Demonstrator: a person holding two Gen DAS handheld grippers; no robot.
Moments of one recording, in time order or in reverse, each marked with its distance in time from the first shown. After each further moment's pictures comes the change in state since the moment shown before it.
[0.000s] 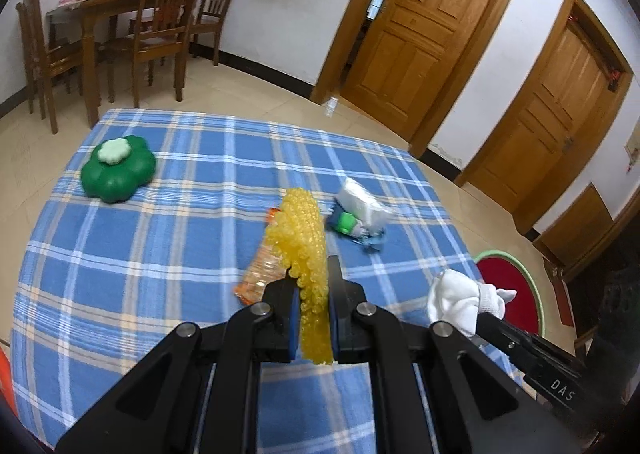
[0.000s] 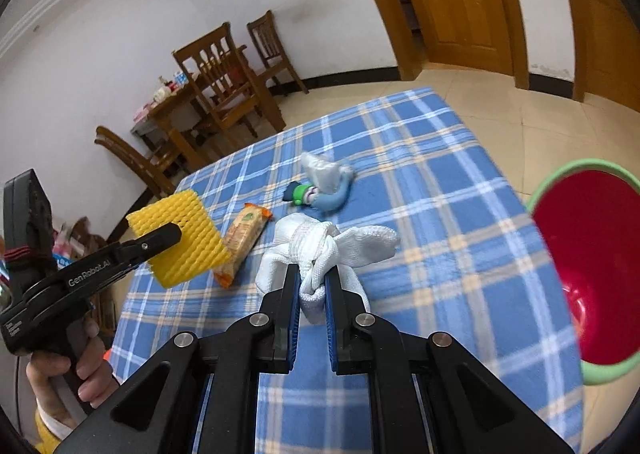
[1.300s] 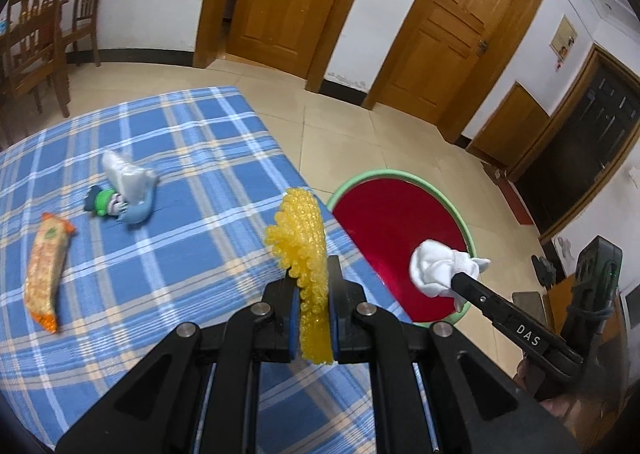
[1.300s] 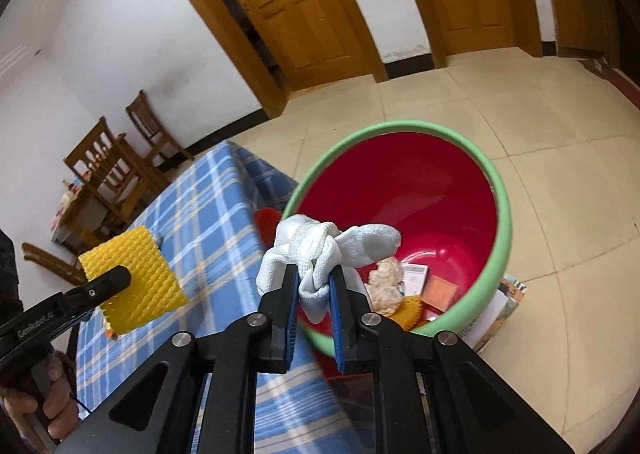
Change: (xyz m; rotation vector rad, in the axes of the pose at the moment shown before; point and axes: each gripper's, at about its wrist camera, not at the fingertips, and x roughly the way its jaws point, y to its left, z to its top) left arm 0.061 -0.179 -0.033 0.291 0.202 -0.247; right arm -0.089 -0.160 -0.037 0.357 -0.148 -0.298
